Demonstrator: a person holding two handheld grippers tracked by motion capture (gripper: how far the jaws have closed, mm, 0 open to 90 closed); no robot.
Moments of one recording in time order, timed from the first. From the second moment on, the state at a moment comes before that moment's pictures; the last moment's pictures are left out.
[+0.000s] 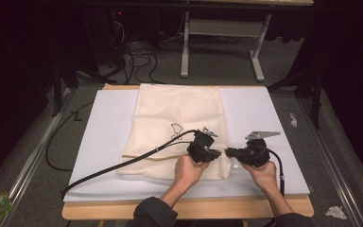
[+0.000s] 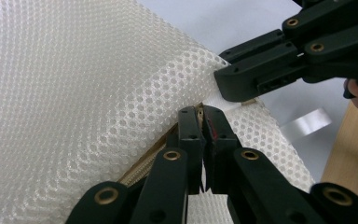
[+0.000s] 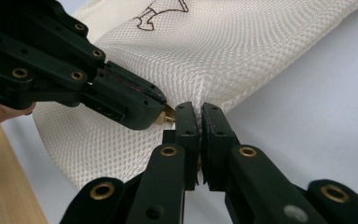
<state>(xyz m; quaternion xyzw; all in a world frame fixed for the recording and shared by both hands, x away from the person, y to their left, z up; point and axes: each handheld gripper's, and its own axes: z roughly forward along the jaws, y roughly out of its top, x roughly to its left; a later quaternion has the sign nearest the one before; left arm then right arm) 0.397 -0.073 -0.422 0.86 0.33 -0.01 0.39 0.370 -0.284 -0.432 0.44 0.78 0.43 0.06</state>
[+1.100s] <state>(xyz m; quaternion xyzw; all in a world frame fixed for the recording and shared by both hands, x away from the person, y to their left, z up) 0.397 -0.059 -0.425 0.86 0.35 0.03 0.36 0.374 -0.290 -0.427 0.46 0.76 0.45 0.07</state>
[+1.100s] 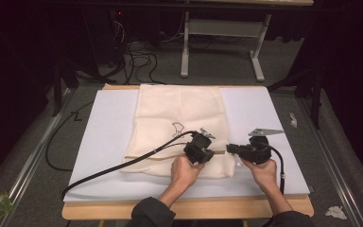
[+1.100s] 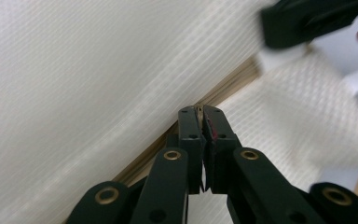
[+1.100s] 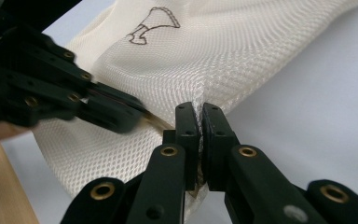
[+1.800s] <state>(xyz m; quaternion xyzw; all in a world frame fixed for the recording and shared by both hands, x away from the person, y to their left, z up) 0.397 -0.020 -0.418 0.86 0.35 0.04 0.37 0.373 -0.298 -0.427 0.46 0.77 0.43 0.09</state>
